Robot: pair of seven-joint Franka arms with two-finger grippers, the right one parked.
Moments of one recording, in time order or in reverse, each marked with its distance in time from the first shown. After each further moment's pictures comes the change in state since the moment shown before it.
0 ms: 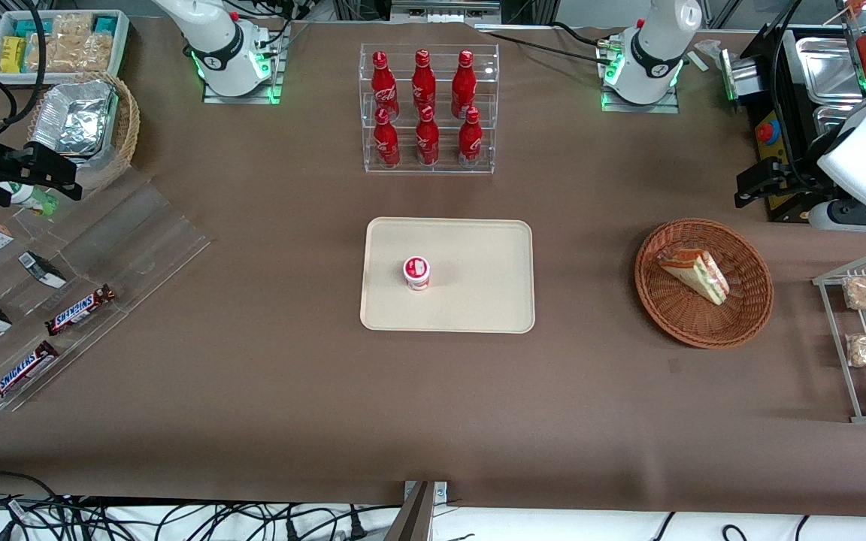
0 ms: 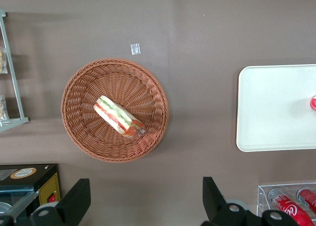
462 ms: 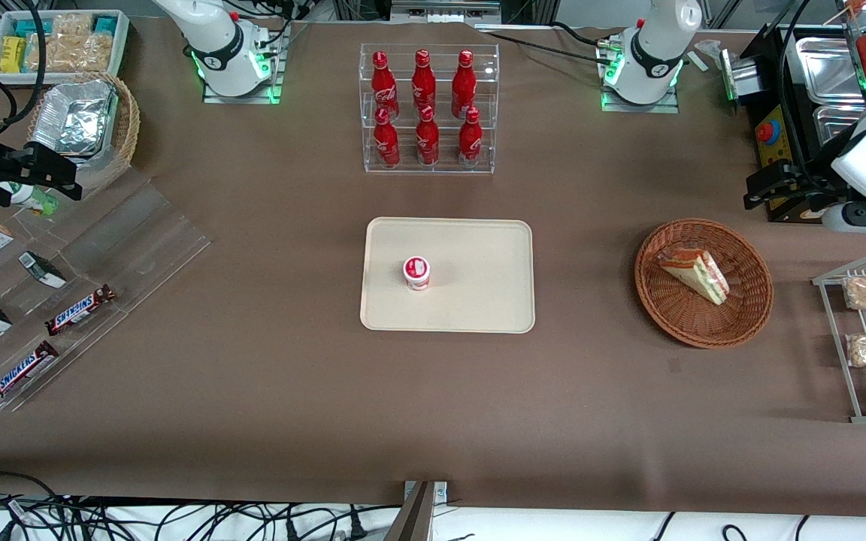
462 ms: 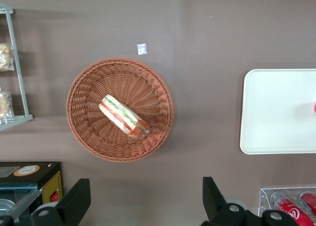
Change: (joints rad) arm 0.026 0.003 0.007 0.000 0.000 0.001 0.001
